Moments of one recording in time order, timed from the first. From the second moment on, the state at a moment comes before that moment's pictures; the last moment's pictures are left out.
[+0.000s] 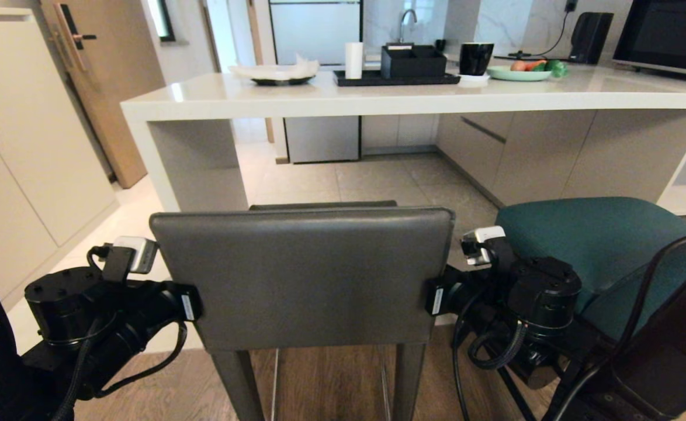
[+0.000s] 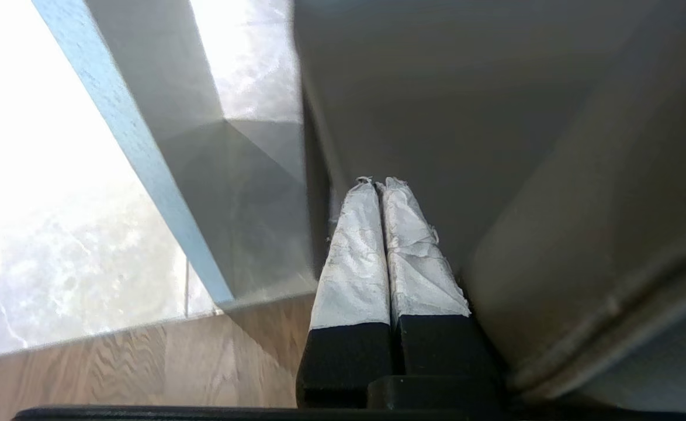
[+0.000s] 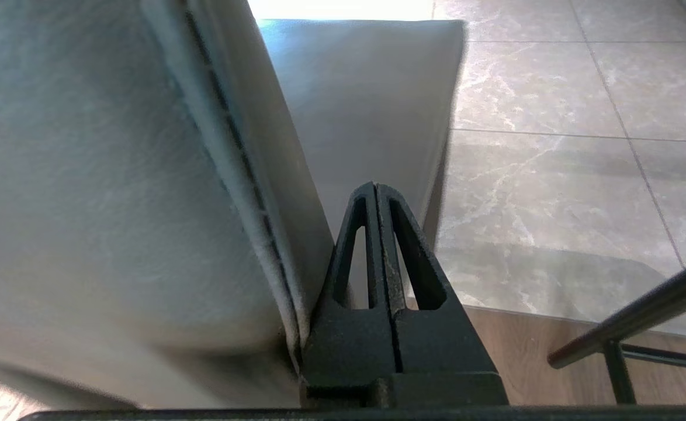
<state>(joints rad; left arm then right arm) -0.20 1.88 -0.26 -1.51 -0.02 -0.03 0.65 1.98 -0.54 -1.36 -0.25 0.08</state>
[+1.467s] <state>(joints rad) -0.20 1.84 -0.29 -1.52 -0.03 -0.06 0.55 2.00 -0.74 -1.20 -0.26 0.08</state>
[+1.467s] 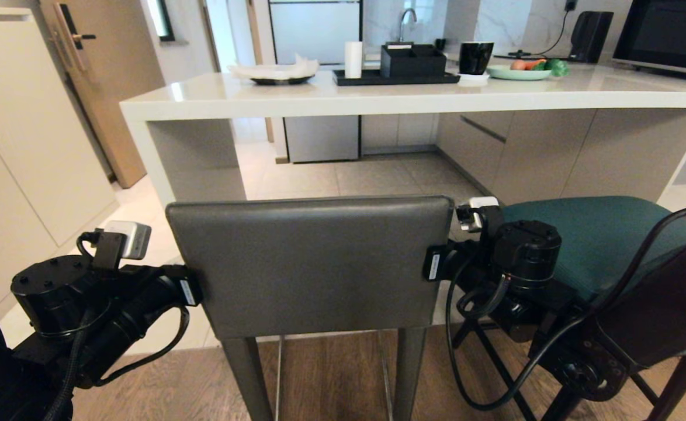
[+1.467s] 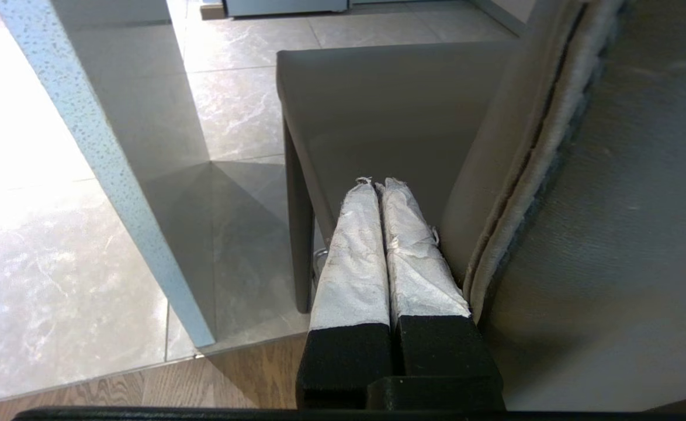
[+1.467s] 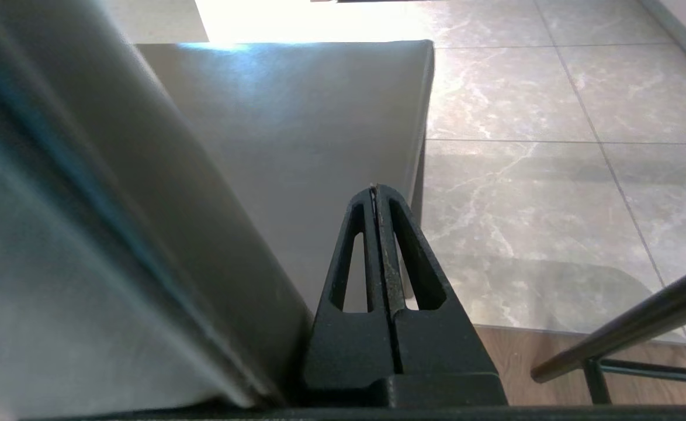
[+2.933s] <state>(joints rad) -0.21 1.87 -0.29 -1.52 -0.01 -0.04 0.55 2.00 -0.70 -1.22 -0.27 0.08</state>
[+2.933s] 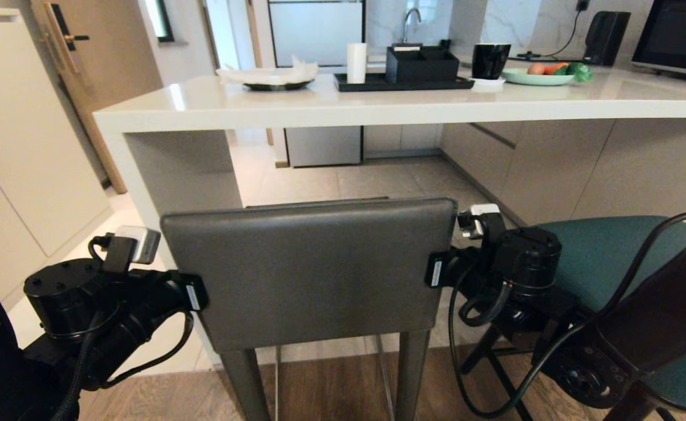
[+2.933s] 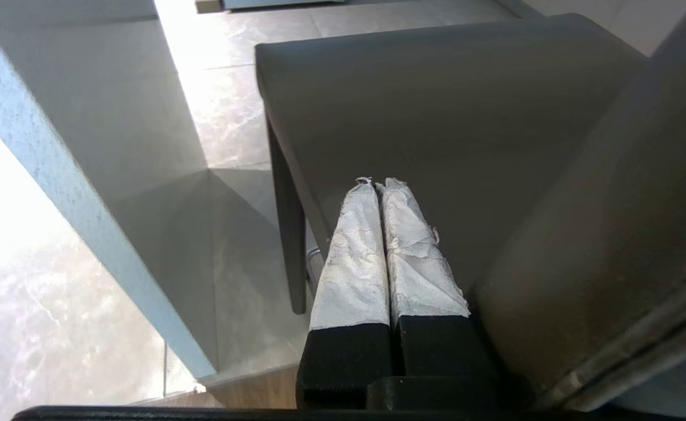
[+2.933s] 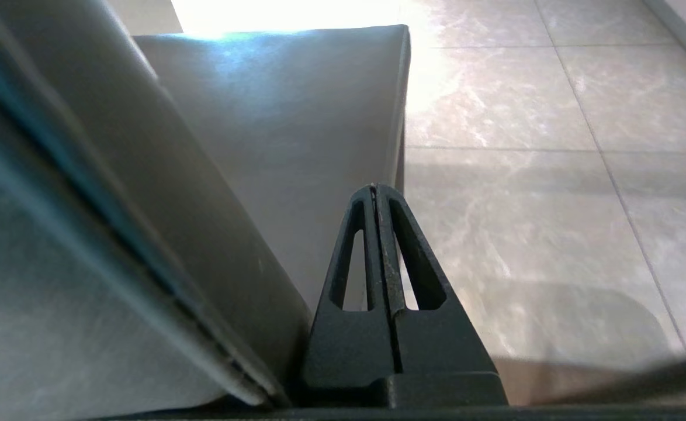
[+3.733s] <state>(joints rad) -0.21 1.87 -0.29 -1.52 -0.01 -0.04 0.56 2.00 -0.69 -1.22 -0.27 0.08</state>
